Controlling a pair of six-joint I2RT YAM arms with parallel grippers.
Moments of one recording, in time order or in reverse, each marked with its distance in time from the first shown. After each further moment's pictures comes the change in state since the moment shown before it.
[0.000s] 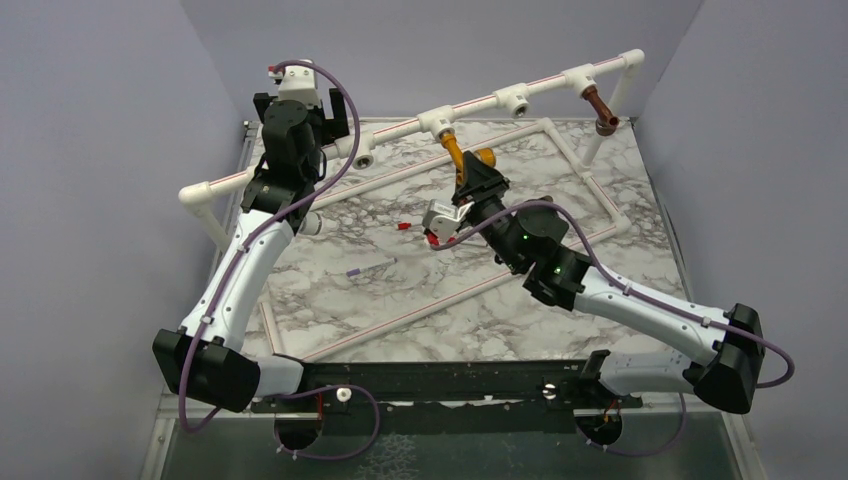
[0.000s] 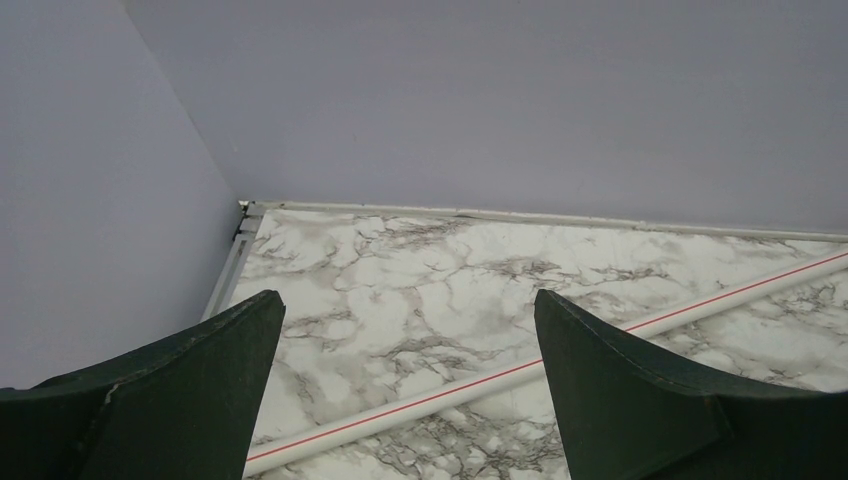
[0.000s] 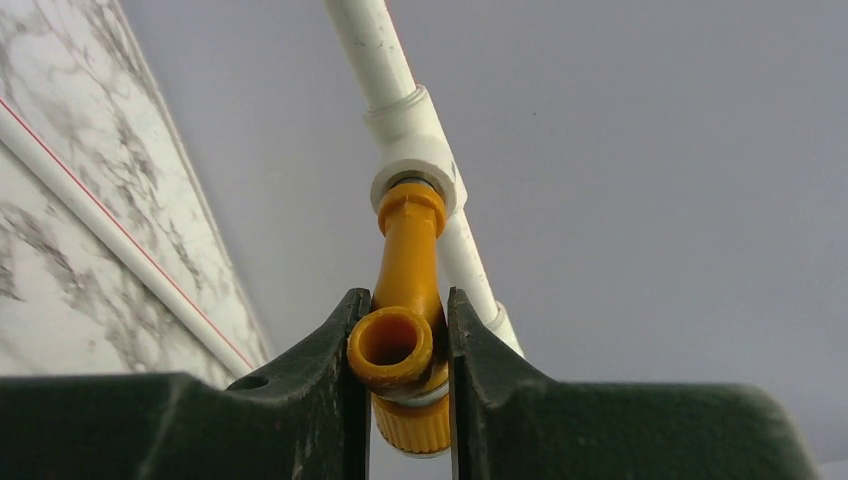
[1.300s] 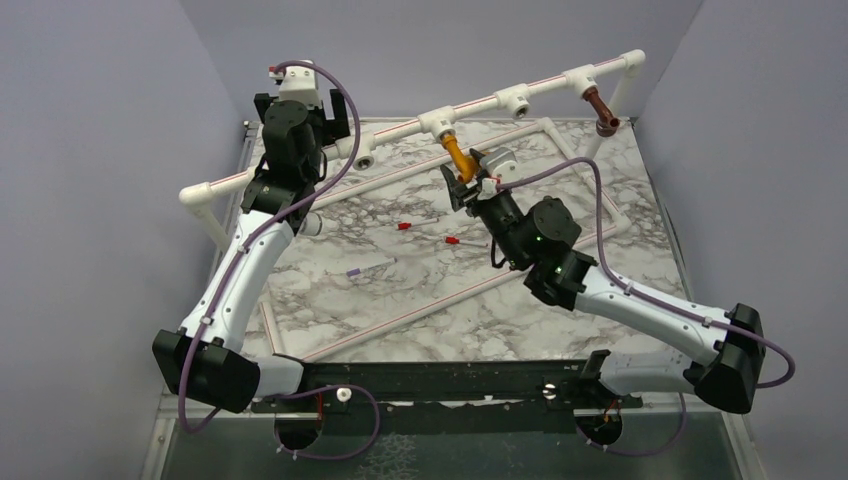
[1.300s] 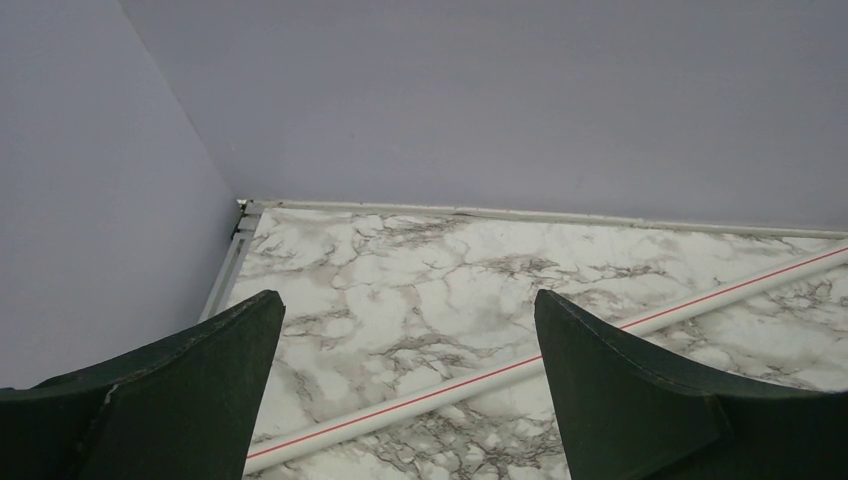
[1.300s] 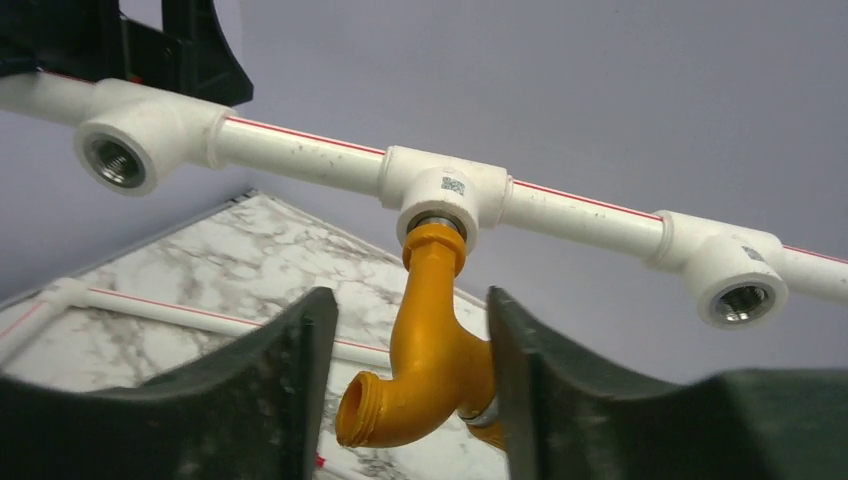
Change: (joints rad) left arm 0.003 0.000 0.000 0.006 0.000 0.000; right arm -0.001 0.010 0.007 0.172 0.093 0.951
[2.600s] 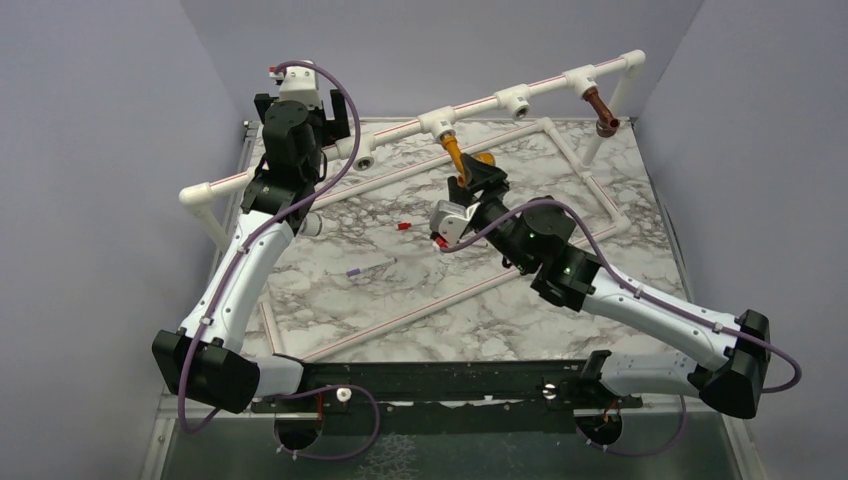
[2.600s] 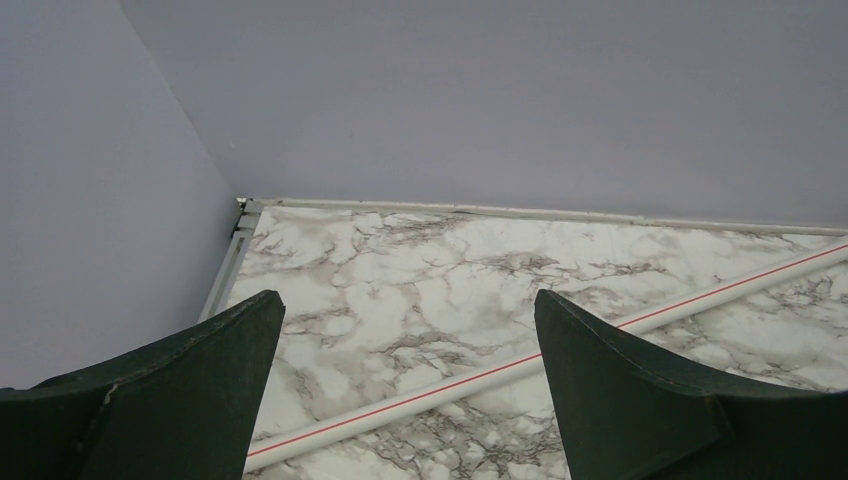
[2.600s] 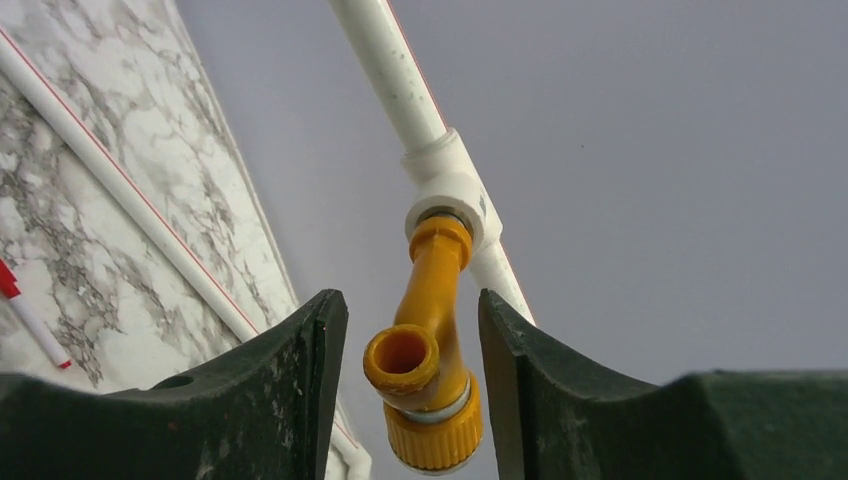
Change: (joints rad) left arm -0.006 -0.004 0.000 -0.015 0.000 0.000; right arm -0.003 -0.059 0.021 -0.290 -0.212 -0.761
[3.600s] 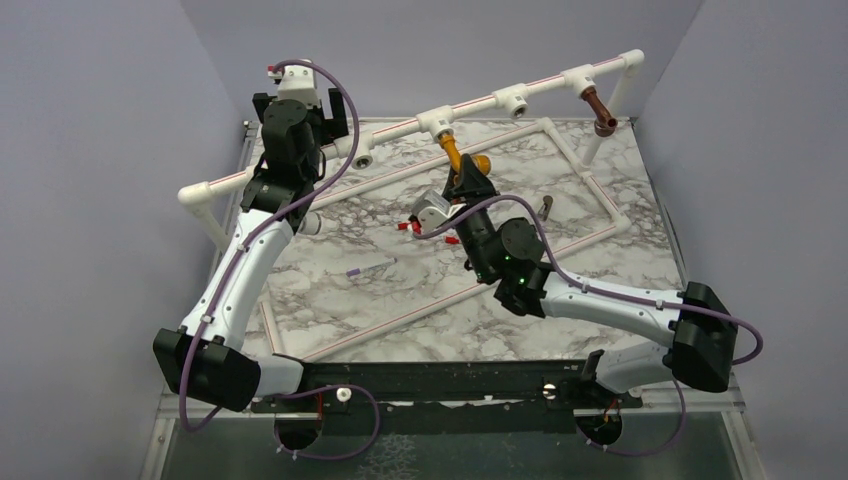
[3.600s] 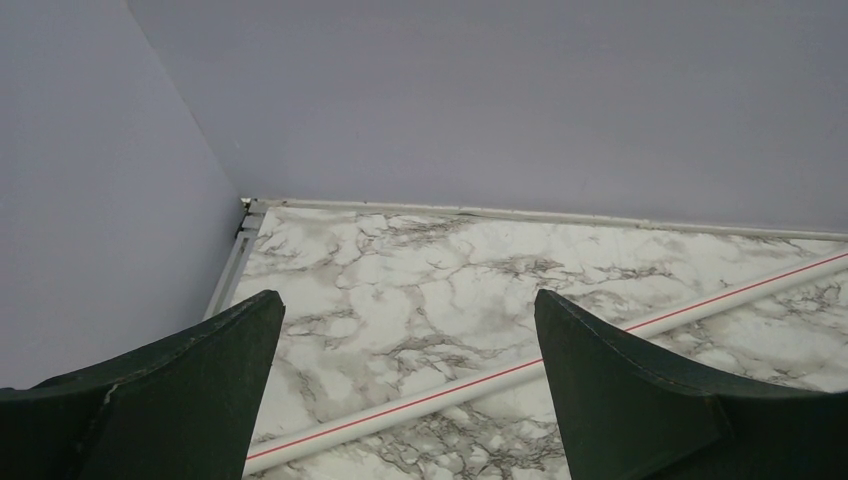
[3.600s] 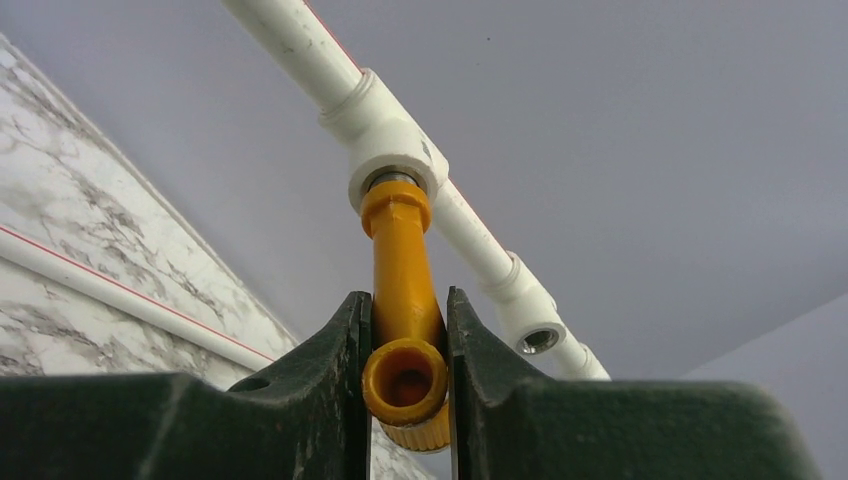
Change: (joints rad) left arm 0.010 0.006 0.002 0.005 0.000 0.000; right arm 0.100 0.206 -0.088 0.554 0.391 -0.076
